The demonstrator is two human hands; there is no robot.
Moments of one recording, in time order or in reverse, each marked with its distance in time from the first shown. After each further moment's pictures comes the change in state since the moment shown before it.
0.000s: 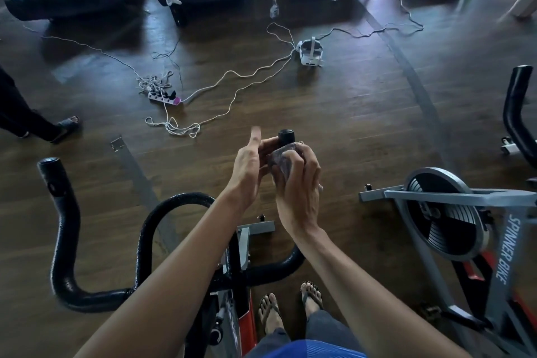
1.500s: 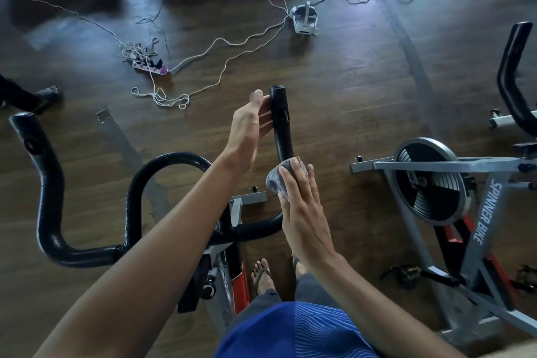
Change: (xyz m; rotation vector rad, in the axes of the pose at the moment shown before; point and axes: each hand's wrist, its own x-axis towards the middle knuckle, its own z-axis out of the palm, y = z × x) left_hand -0.011 -0.012 0.009 0.076 -0.006 0.092; right_hand -0.106 0.017 -0.053 -0.056 -0.431 0.108
